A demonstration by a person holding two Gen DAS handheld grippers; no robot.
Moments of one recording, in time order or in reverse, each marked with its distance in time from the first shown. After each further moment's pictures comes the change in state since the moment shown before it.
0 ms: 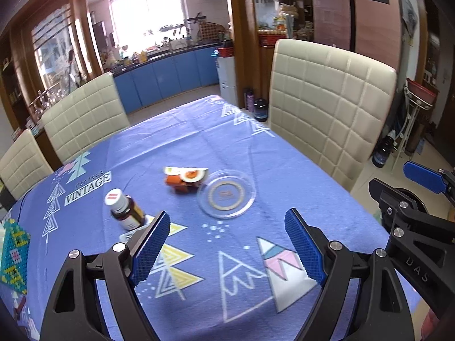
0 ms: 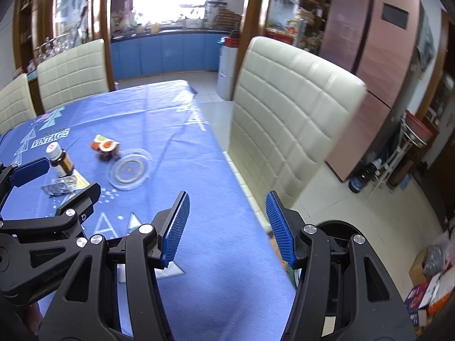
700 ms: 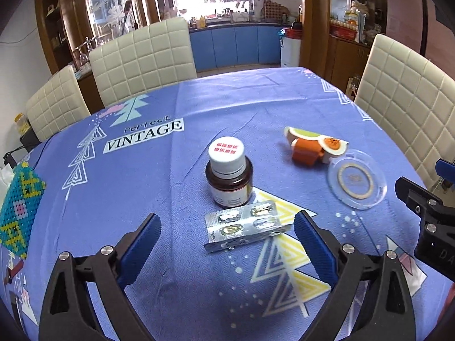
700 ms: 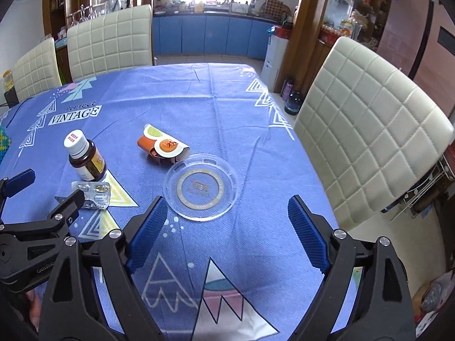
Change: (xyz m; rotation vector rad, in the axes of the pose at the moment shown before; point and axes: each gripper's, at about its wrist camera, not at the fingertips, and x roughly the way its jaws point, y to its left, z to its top) left arm 0.073 0.125 -0.037 -0.214 0.124 0.173; right arm 0.084 0.116 0.034 -0.149 0.086 0.137
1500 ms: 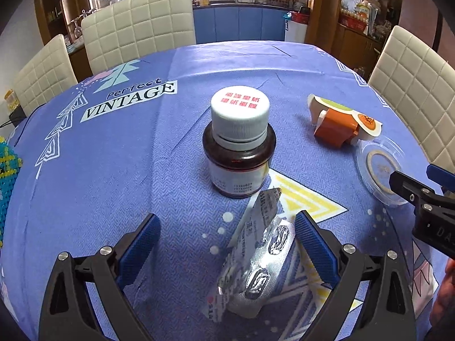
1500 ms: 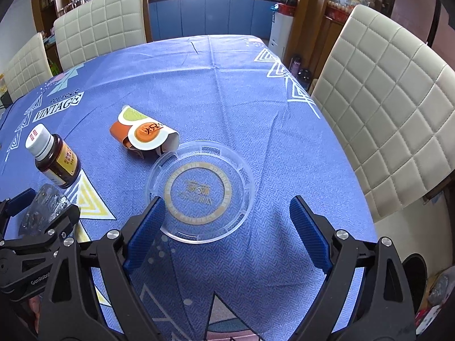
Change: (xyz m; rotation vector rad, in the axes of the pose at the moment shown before) left arm 0.051 0.009 -0.011 -0.056 0.098 -0.046; right arm 0.065 0.000 0.002 0.039 0.094 0.042
